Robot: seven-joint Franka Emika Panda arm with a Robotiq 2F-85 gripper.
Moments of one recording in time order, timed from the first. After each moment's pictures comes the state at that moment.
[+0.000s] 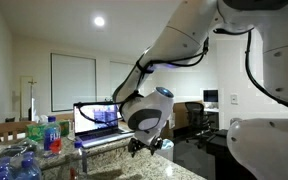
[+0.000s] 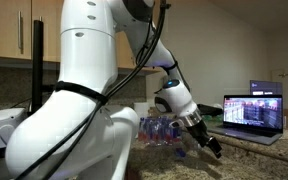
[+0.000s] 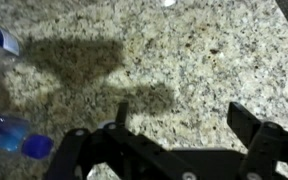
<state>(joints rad) 1.98 0.04 -1.66 -2.52 1.99 3.45 1.85</state>
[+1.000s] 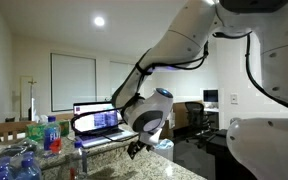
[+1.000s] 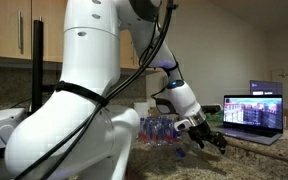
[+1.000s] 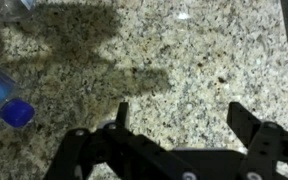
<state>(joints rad) 1.95 -0.01 -1.64 -2.53 1.80 3.45 1.64</state>
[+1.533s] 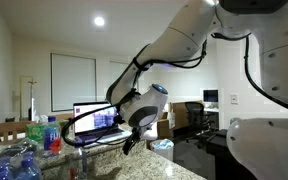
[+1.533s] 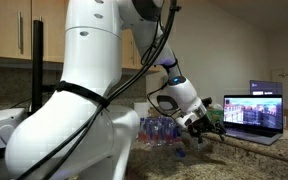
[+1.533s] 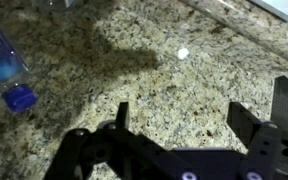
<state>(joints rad) 1.97 -0.05 -1.64 -2.47 1.71 3.45 1.32</state>
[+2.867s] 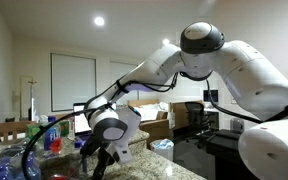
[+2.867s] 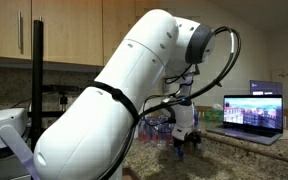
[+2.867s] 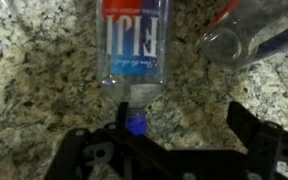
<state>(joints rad) 2.62 -0.58 -2.13 -2.12 1.78 3.45 0.61</state>
